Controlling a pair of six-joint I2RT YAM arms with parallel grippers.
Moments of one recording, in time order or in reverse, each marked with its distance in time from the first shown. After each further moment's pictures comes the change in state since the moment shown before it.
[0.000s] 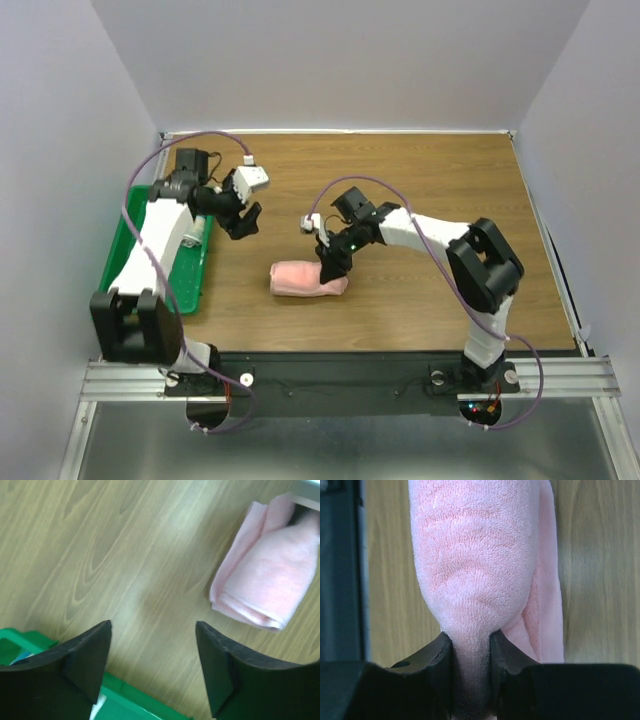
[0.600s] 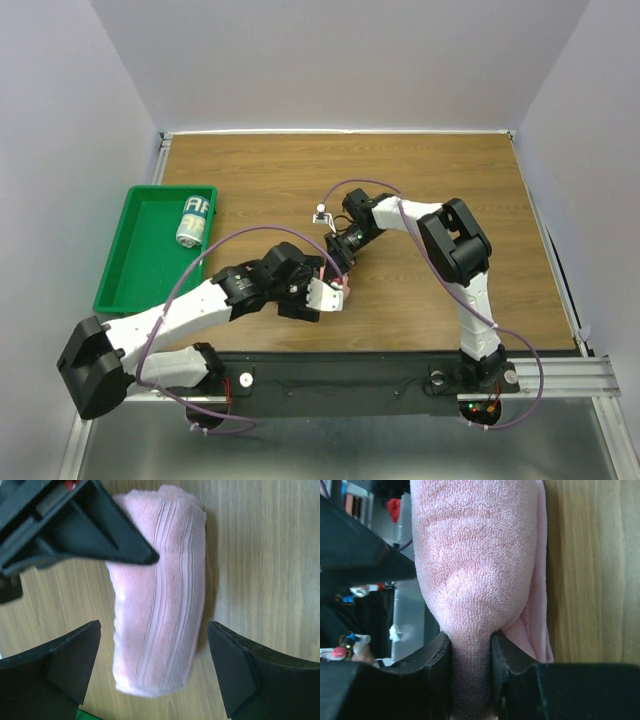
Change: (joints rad) left arm -0.851 -0.508 -0.662 0.430 -0.568 0.012; right arm -0.161 0.335 0.215 -0.257 -0.486 0.105
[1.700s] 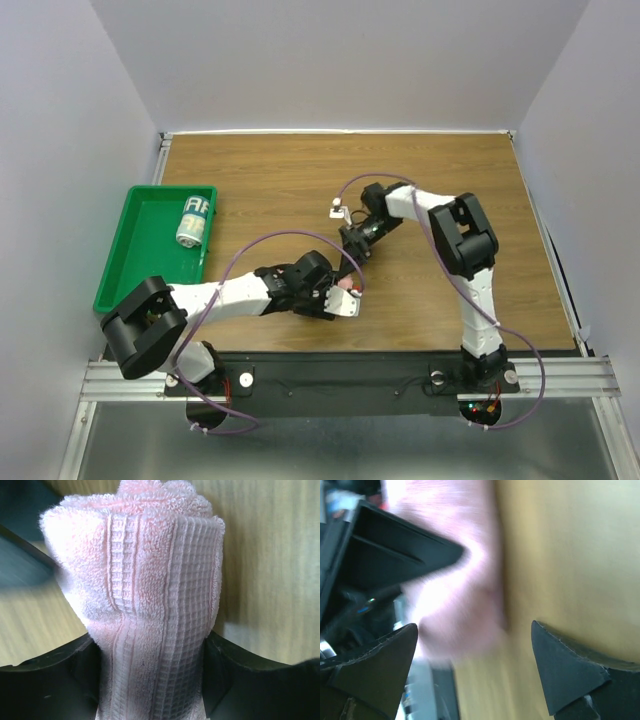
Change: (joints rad) left arm -0.101 0.347 -0.034 0.257 -0.094 0.006; right arm -0.096 0.034 0.054 -0.243 0.056 -0.088
